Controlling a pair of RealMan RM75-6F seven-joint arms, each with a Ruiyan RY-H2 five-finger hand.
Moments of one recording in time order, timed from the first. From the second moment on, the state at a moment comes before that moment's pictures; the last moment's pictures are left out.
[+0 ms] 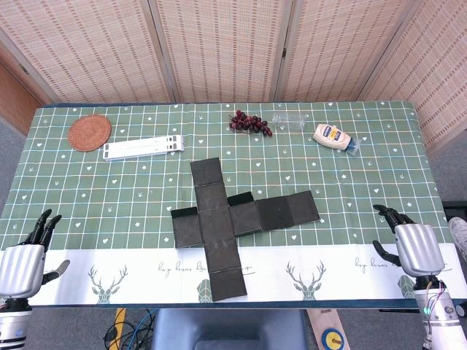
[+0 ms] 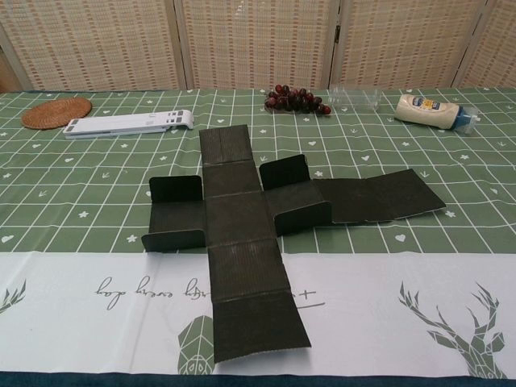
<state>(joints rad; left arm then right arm) -0.11 -1.16 -0.05 -1.75 1.47 1.55 0.29 0.20 -1.08 0.01 -1.81 -1.40 1.48 -0.20</state>
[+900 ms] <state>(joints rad) -0.09 -1.17 -0.03 -1.68 1.52 1.55 0.20 0.55 -1.13 0.11 -1.98 -1.00 1.05 -0.73</state>
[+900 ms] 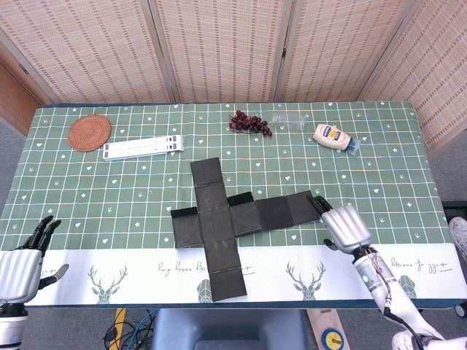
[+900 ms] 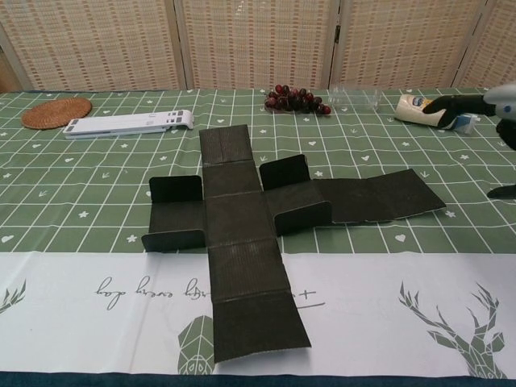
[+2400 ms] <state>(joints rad) -0.10 -1.21 -0.05 -1.57 1.50 1.50 0.11 1.18 -1.61 0.08 -1.54 -0.13 1.01 -1.22</state>
